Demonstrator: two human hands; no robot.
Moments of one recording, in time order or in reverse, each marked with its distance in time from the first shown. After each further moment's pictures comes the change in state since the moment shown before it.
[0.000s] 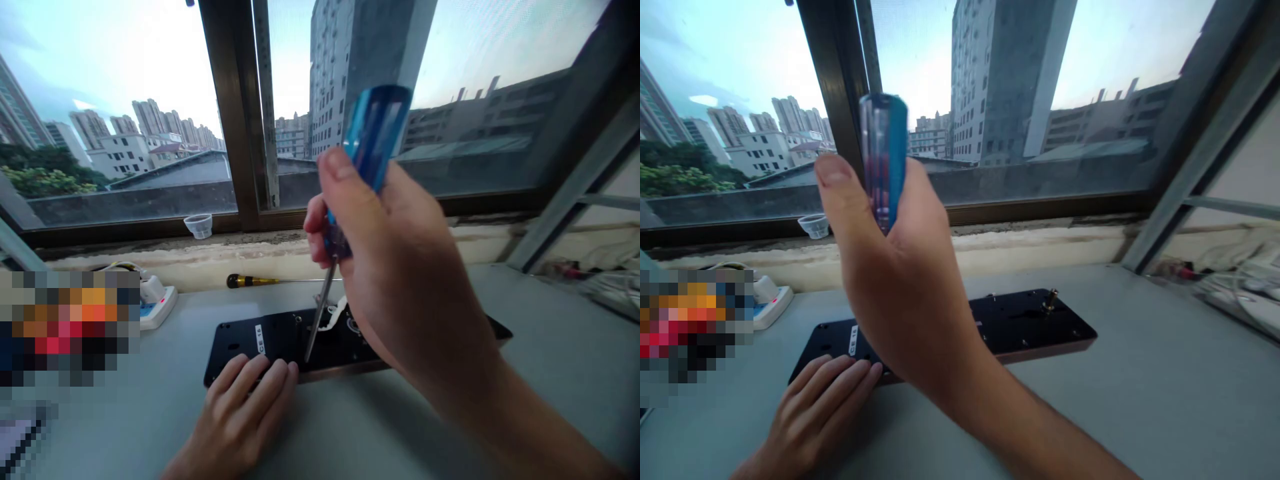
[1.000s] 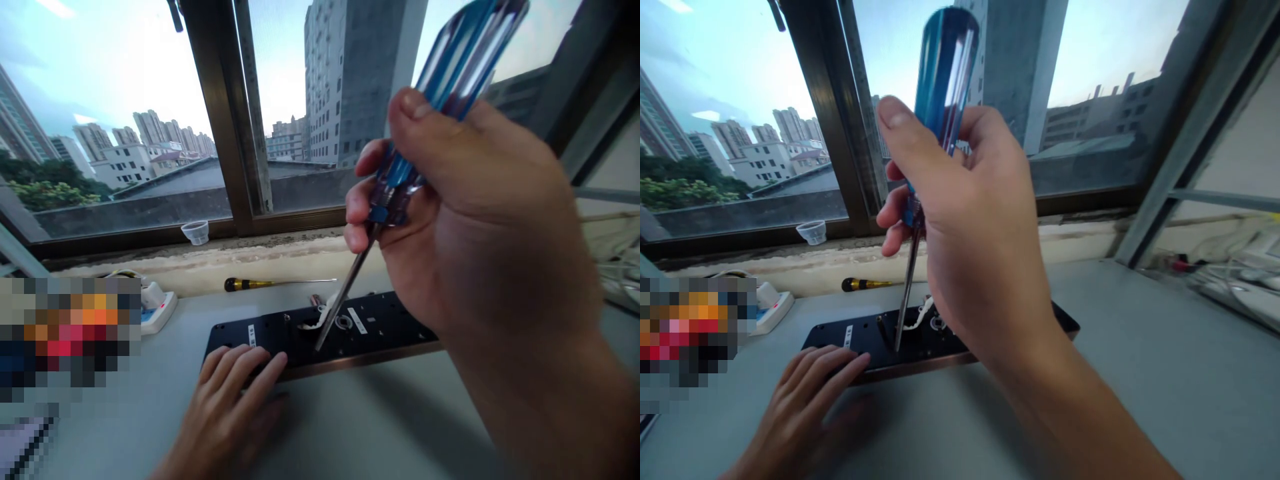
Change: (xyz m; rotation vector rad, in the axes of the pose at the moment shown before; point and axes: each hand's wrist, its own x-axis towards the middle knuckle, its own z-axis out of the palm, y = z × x) left_hand 0.007 0.001 -0.015 -0.098 -0.145 -0.187; right_hand 0.011 -0.024 -0.035 0.149 0.090 -0.076
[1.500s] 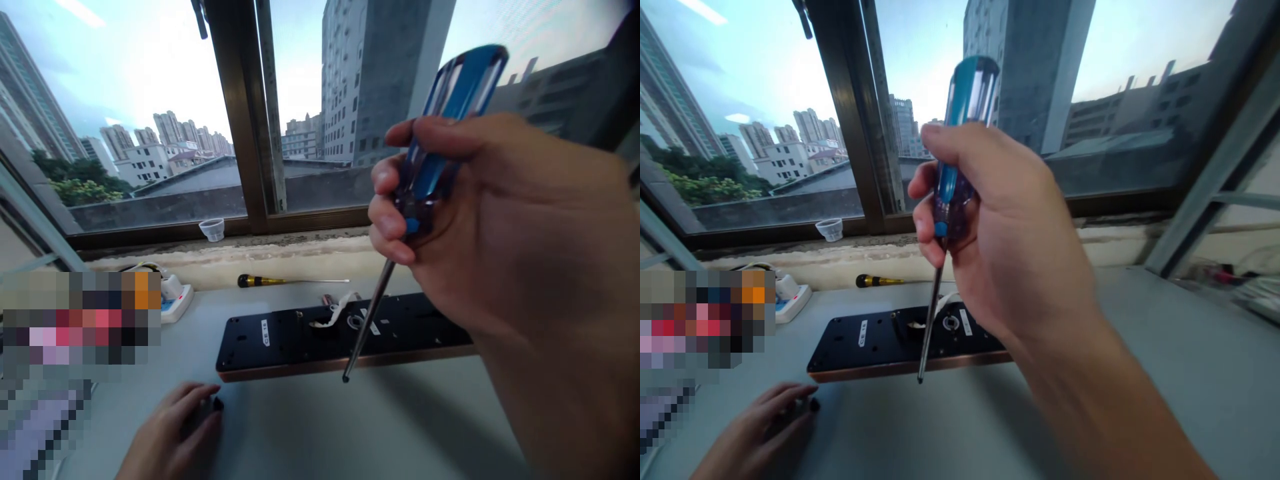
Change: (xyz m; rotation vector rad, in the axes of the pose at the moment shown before) left_hand -0.074 -0.029 -0.034 -0.246 -0.440 -0.842; right_hand 0.006 -0.009 -0.005 0.041 -0.023 0.258
